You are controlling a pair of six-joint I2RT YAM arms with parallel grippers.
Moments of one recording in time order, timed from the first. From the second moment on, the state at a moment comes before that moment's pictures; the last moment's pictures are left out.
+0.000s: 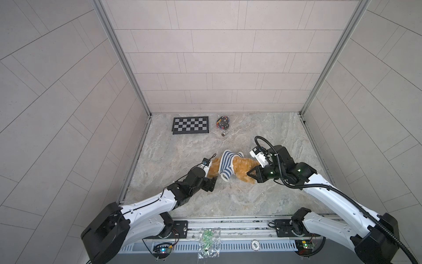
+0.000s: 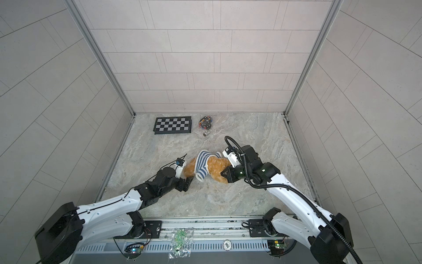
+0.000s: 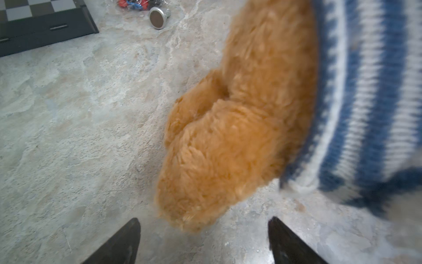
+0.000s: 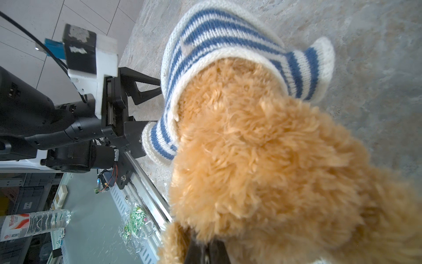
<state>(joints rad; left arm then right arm) -0.77 1.08 0.34 0.08 -0.16 -0.23 0.53 1.02 0.79 -0.61 -0.49 0.31</state>
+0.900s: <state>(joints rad) -0.75 1.25 0.48 0.08 0.16 -0.34 0.42 1.00 0.86 -0.69 -0.37 0.27</state>
